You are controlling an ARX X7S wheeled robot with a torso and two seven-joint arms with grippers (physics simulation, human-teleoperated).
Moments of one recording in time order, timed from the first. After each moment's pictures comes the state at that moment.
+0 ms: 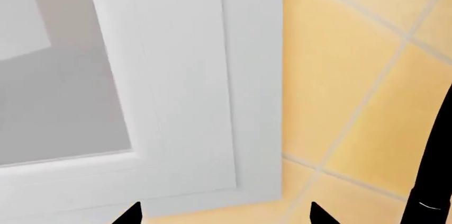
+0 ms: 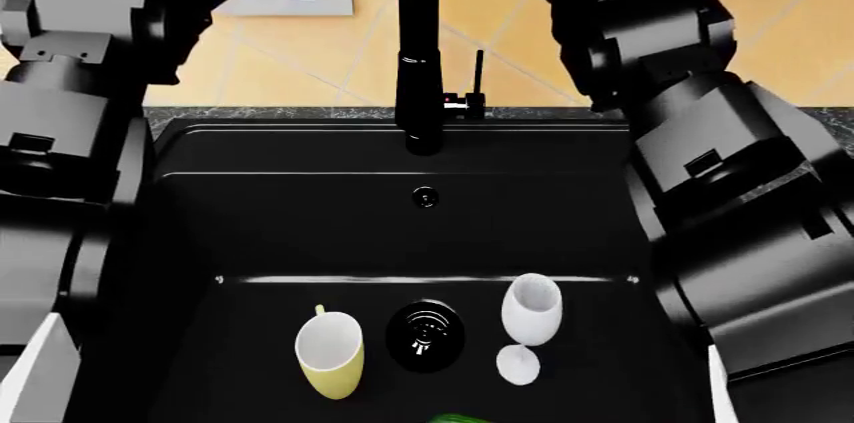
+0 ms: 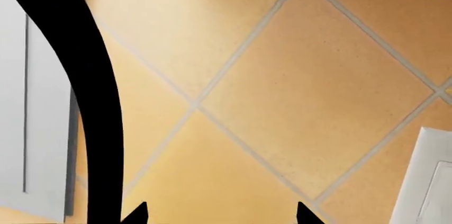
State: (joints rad) left arm -1.75 -0.12 0.36 -1.30 -0.28 -0.44 0.17; right arm 1.73 0.00 -0.92 1.31 0.79 0.16 0.02
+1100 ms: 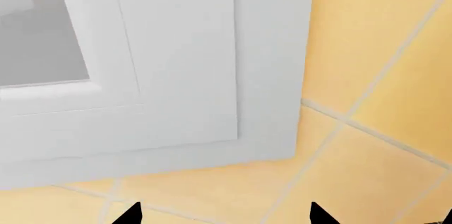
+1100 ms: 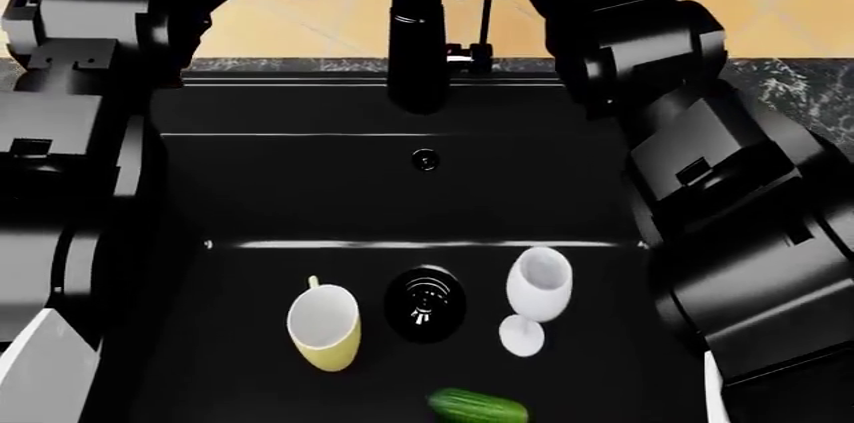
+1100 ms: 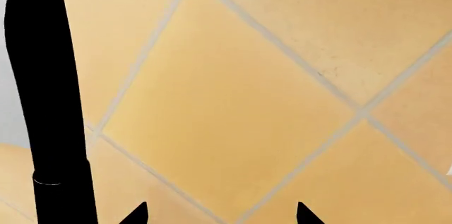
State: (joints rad) left arm -1.73 -0.11 0.16 -1.31 -0.09 -0.42 0.20; right arm 1.71 0.00 -1.02 1.31 0.91 0.17 0.05
